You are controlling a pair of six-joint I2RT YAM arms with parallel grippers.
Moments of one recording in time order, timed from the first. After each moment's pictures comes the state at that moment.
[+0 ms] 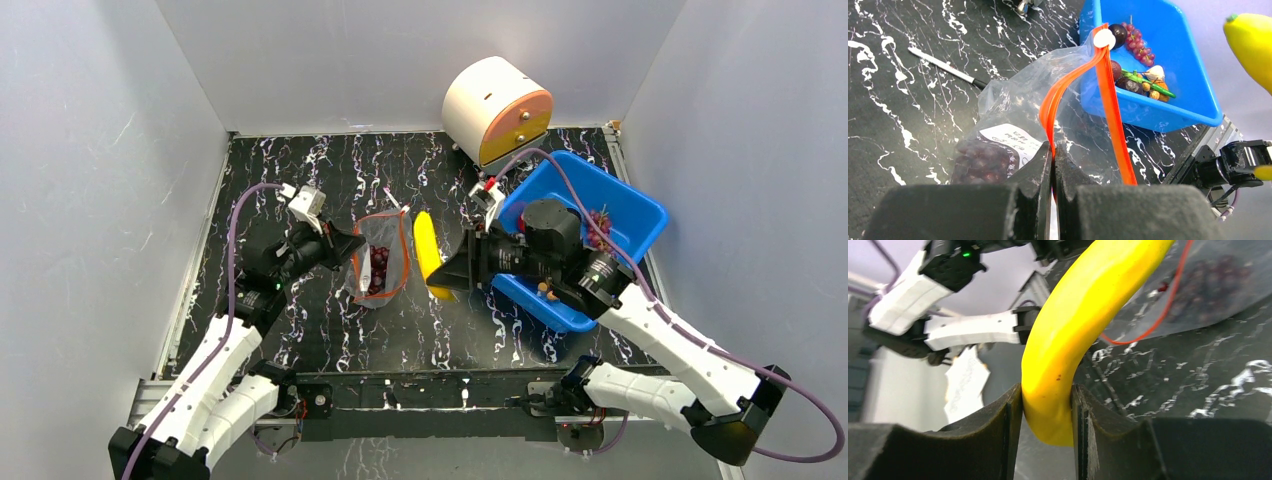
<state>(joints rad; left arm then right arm) -0.34 0.79 0.66 -0.11 0.44 -0.31 0.77 0.98 1.06 -0.38 -0.50 0.58</state>
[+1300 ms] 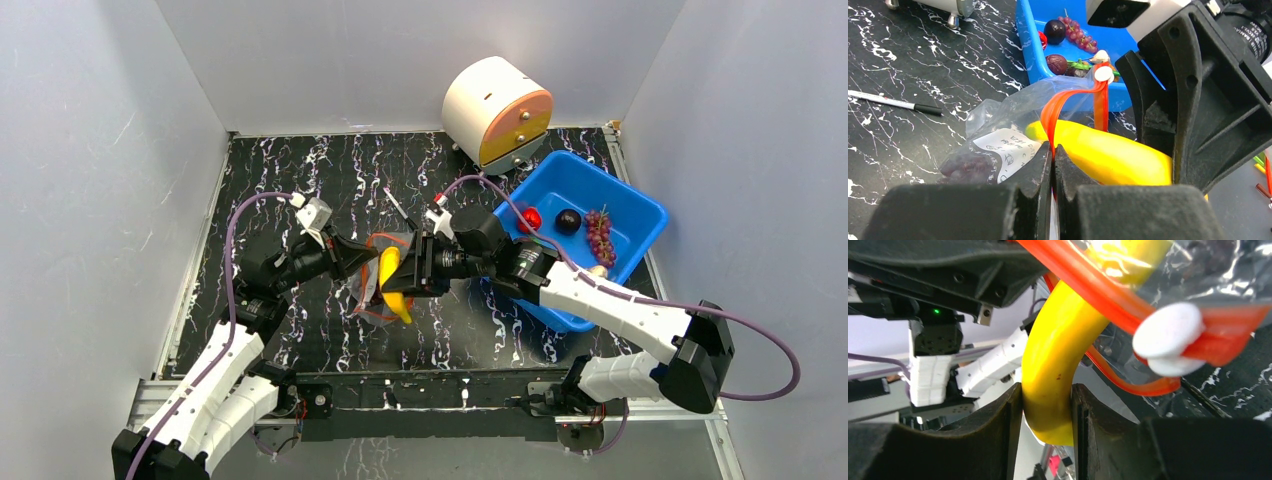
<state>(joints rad) -0.34 0.75 0.56 0.09 0.69 -0.31 0.93 1.26 1.06 -0.28 -0.42 1.07</state>
